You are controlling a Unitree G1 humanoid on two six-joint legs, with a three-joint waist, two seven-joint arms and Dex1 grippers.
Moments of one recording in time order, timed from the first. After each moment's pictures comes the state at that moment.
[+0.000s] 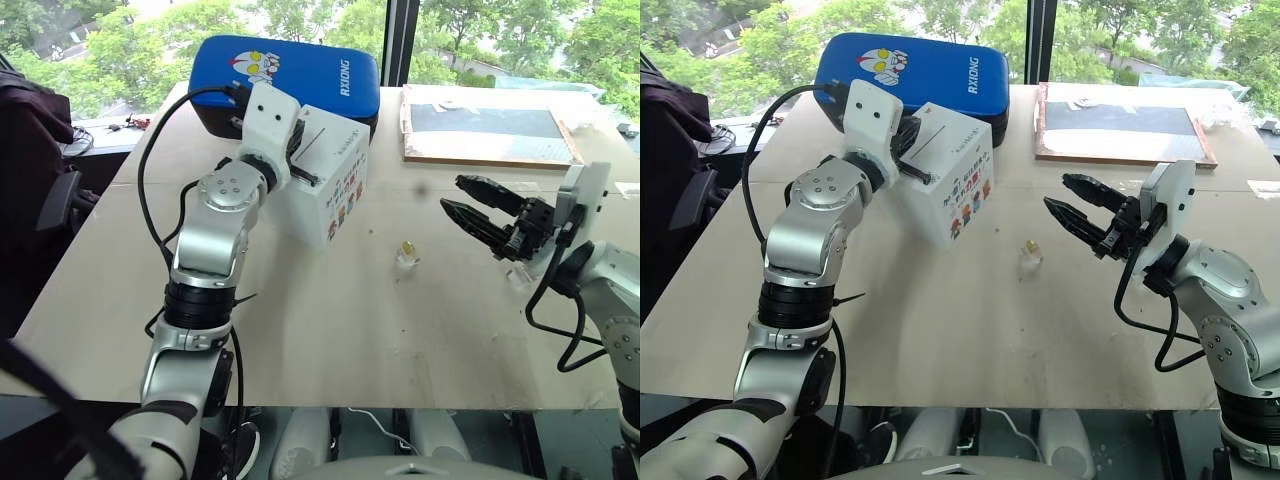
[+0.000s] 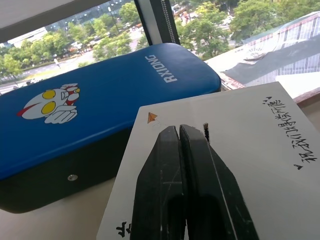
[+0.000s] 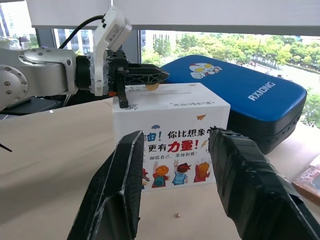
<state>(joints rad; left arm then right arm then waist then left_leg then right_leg) -0.75 0.37 -0.03 -0.12 -0.07 0.67 -0.27 -0.22 -0.62 -0.18 -0.54 0.78 0.47 0.62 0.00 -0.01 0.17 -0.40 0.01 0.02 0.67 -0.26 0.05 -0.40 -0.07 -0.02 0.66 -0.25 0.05</state>
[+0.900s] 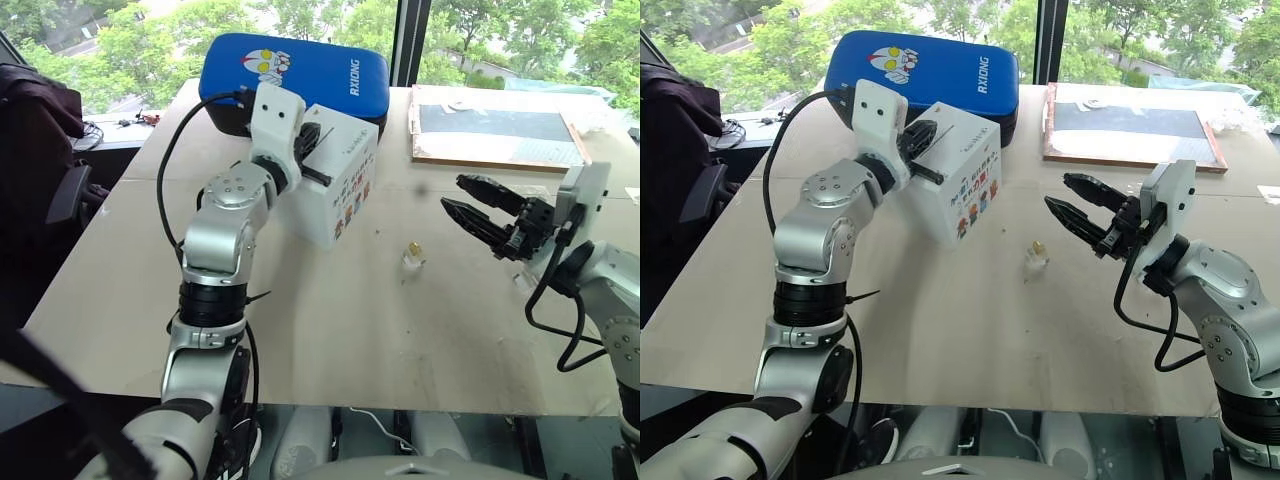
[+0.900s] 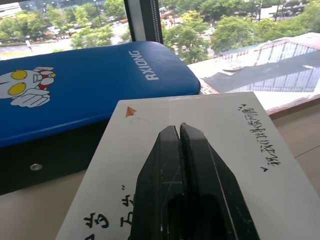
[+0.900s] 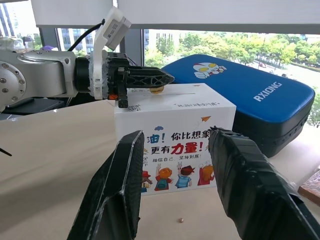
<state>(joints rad) -0.76 0.30 0.02 -0.11 -0.14 0.71 -0.32 -0.22 -0.62 -0.18 -0.54 0.77 0.47 0.60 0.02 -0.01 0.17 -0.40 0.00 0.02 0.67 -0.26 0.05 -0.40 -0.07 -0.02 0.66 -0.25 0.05</state>
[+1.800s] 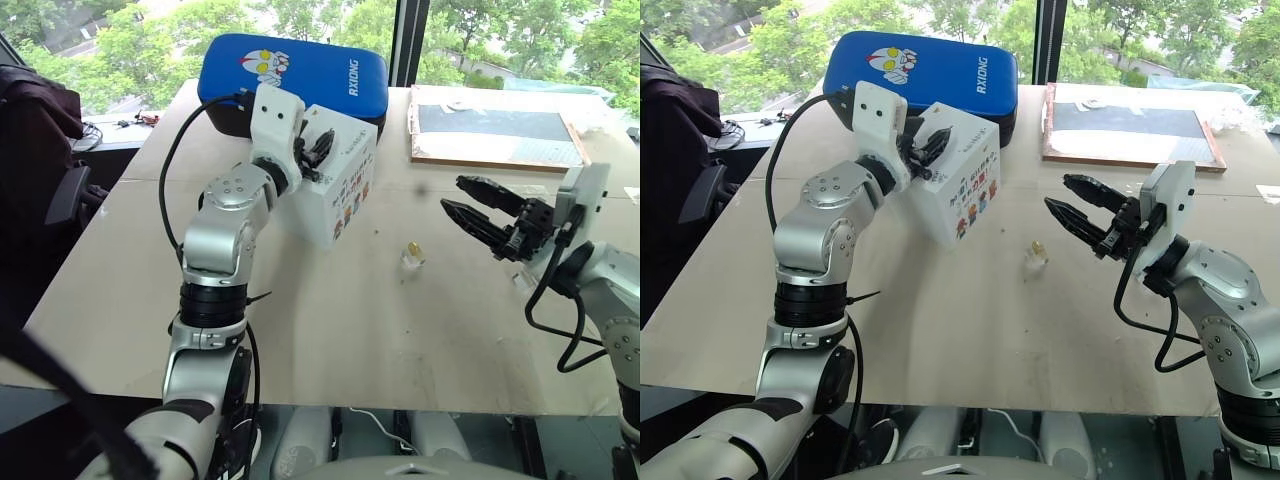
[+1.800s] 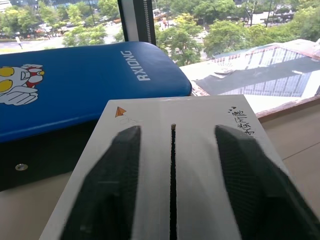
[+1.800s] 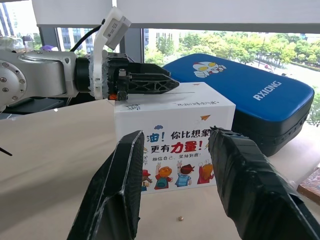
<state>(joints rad) -0.76 0.30 0.03 -0.10 -0.15 0.71 -0.33 -0.22 -0.62 -0.18 -0.54 0.77 0.47 0.61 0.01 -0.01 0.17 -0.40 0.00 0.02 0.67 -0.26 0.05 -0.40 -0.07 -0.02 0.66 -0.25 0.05</state>
